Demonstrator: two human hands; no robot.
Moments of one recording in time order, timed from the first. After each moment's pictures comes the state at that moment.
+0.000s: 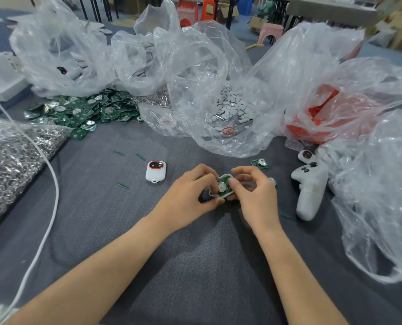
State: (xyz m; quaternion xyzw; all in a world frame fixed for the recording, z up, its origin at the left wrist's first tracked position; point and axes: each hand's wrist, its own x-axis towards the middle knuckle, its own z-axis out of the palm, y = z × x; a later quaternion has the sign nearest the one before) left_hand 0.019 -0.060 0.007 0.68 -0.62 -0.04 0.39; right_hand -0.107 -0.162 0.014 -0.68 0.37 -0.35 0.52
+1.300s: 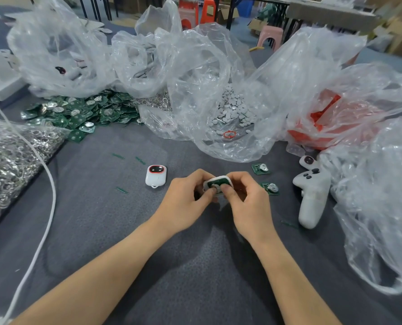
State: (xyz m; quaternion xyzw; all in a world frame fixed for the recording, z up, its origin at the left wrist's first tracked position) left_hand 0.018 -0.059 0.010 0.68 -0.50 -0.15 0.51; right_hand -0.103 -0.149 0.023 -0.77 0.30 -0.33 0.46
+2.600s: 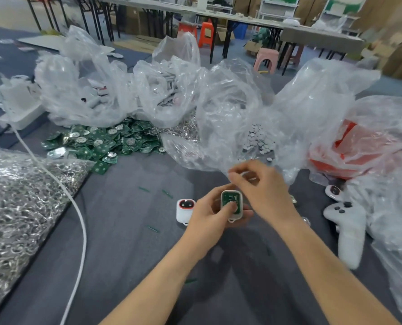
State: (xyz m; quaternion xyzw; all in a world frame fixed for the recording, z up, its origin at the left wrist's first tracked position) left_hand 0.043 -0.070 0.023 0.48 -0.26 -0.42 0.72; right_hand -0.025 -0.170 0.083 -0.85 0.30 -0.27 0.35
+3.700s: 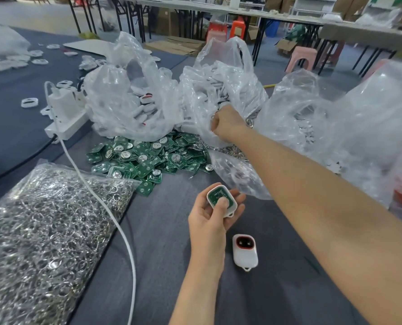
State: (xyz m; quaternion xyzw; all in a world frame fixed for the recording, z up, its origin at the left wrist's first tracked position) left_hand 0.131 -0.056 0.018 0.37 -0.04 -0.30 0.88; right_hand 0.257 -0.241 0.092 -0.95 0.28 -0.07 0.16
